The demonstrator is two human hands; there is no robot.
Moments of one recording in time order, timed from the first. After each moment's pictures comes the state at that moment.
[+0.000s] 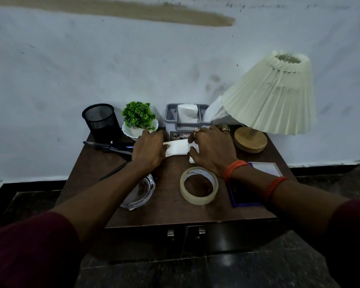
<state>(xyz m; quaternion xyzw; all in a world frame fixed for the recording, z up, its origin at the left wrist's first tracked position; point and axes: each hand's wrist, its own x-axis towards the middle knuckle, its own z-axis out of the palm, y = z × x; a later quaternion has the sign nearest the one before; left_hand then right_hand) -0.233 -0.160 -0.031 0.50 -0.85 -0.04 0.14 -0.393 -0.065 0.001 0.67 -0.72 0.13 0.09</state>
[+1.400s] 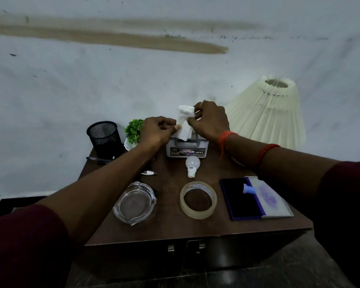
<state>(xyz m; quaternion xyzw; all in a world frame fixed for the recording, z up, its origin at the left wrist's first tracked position) -0.260 -0.181 0.036 0.46 -0.66 -0.43 0.41 -0.402 -0.123 0.077 0.54 -0.76 0.35 -0.07</state>
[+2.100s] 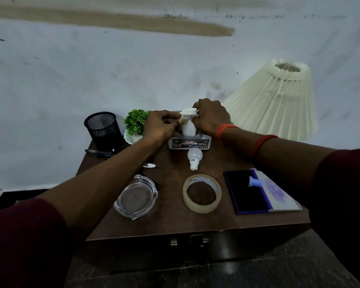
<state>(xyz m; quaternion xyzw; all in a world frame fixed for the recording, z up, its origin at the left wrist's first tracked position) -0.269 -0.181 0.027 0.45 -0.64 -0.49 0.40 -0.412 -0.144 0.052 0.58 -0.78 0.23 -0.04</state>
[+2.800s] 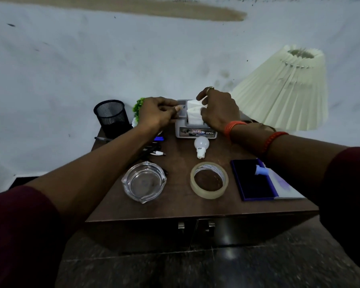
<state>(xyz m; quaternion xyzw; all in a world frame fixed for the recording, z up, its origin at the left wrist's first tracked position) -0.238 -0.179 0.036 0.45 -0.63 -0.48 0.41 -0.403 -0.127 0.045 0.58 -0.76 0.28 -0.02</state>
